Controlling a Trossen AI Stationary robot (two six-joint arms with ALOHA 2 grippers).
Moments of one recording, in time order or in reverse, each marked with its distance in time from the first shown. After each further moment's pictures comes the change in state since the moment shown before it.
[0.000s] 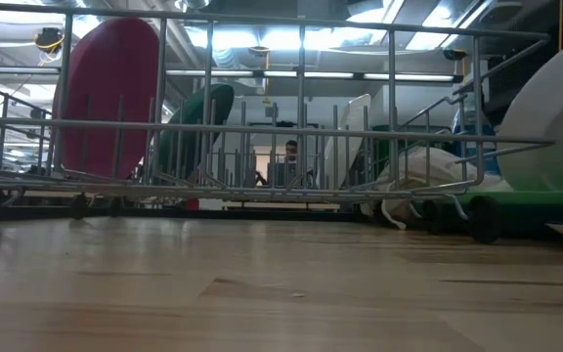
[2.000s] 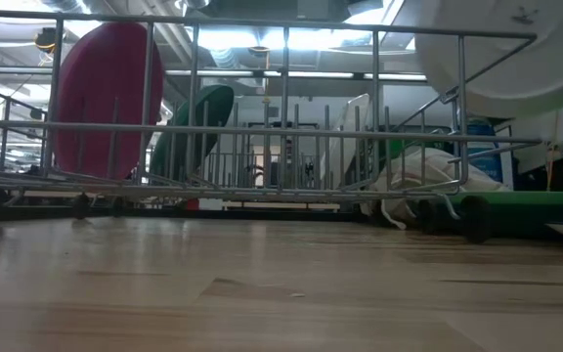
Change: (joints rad) left arm 0.000 0.000 0.000 0.000 0.000 0.000; right arm 0.000 -0.257 0.316 0.000 0.376 0.022
